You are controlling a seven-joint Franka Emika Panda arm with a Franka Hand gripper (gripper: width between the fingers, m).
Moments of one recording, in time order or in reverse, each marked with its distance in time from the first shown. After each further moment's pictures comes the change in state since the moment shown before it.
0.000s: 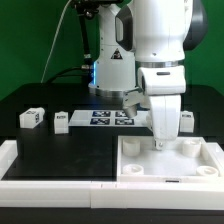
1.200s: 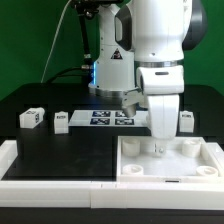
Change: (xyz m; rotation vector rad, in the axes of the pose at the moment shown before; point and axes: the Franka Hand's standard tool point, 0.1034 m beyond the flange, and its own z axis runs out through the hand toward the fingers) arm -0.002 -0.006 -0.011 -0.023 0.002 0.073
